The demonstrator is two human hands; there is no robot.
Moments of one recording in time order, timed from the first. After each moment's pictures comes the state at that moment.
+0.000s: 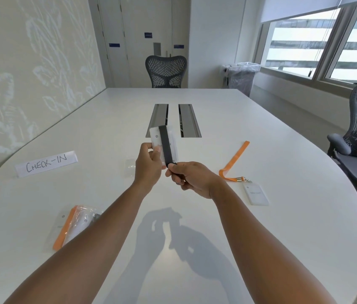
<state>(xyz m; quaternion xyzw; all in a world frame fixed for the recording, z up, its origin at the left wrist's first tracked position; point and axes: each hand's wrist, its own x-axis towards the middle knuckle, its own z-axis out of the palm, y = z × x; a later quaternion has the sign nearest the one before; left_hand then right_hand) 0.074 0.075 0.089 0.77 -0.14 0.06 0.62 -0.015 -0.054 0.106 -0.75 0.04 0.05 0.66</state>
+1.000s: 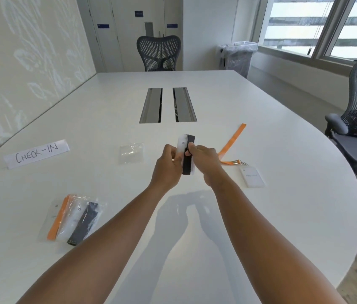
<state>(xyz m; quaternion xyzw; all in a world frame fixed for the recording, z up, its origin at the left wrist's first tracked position) 0.039 0.036 0.049 0.83 -0.25 0.01 0.50 -0.011 -0.080 0.080 -0.73 0.28 -0.16 0.61</state>
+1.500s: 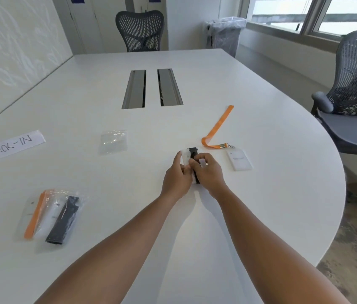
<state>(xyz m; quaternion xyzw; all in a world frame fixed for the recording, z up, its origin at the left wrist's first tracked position) 0.002 -0.014 -0.023 0.84 -0.22 -0.11 0.48 -0.056 -0.114 -0.005 -0.75 0.29 -0.19 0.56</state>
